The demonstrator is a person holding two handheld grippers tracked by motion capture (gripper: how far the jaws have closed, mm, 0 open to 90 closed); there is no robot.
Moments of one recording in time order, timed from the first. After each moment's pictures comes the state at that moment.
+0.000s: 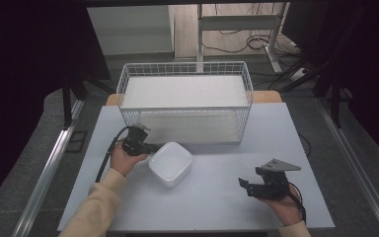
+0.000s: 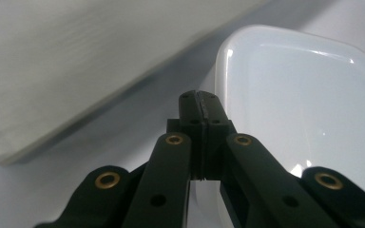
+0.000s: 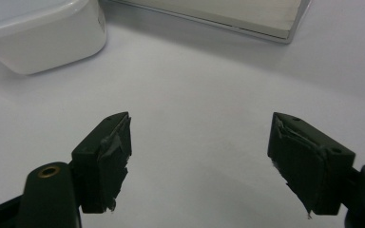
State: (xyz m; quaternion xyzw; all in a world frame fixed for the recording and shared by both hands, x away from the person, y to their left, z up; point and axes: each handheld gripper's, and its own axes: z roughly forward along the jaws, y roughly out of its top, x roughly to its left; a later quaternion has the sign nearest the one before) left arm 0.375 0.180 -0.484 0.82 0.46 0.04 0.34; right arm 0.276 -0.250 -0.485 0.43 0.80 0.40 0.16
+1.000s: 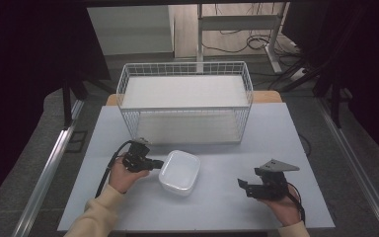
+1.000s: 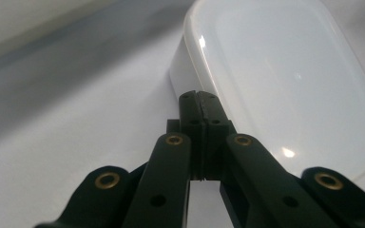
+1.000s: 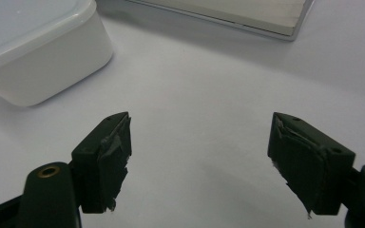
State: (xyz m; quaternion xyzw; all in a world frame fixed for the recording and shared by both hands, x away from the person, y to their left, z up) left arm 0.328 0.170 -0.490 0.83 0.44 -0.01 0.35; right arm 0.276 -0.248 -0.486 0.42 0.80 0.39 0.15
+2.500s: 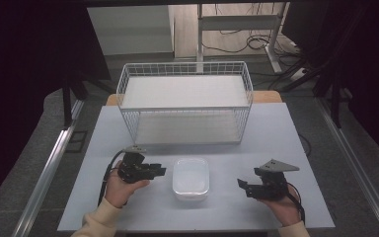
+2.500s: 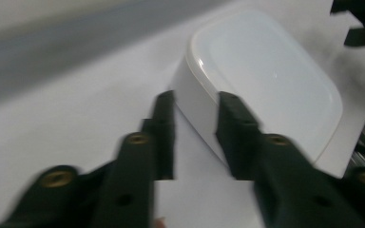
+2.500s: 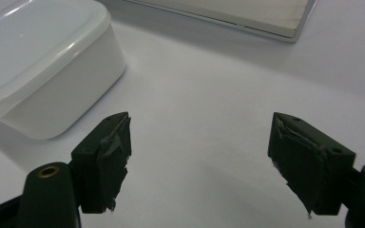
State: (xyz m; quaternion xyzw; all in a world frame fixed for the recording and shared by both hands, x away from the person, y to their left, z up) left arm 0.288 0.174 -0.477 0.79 0.45 0.01 0.42; right arm 0.276 -0.247 -0.486 0.42 0.80 0.40 0.15
